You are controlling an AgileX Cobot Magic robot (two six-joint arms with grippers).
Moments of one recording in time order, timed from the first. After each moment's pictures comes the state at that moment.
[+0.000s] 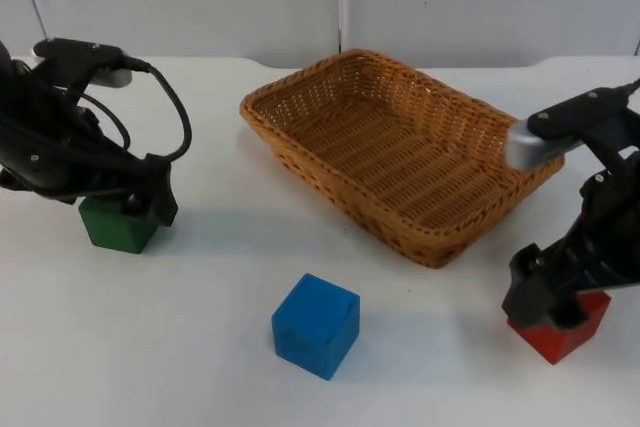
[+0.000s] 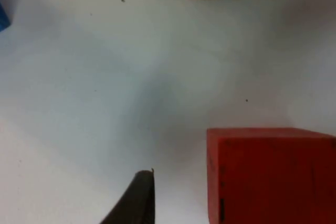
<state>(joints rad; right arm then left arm) 0.50 1.76 -0.78 0.00 0.28 -0.10 -0.09 2.00 -1.01 -0.61 0.28 0.79</state>
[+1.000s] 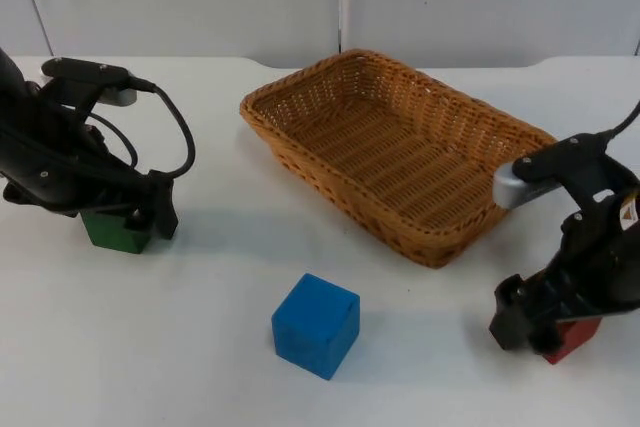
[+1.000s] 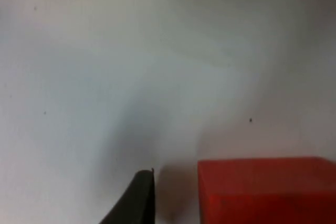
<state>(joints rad) 0.48 1.93 -0.78 0.01 0.10 -0.10 -0.09 2.06 -1.03 -0.61 0.24 0.79</state>
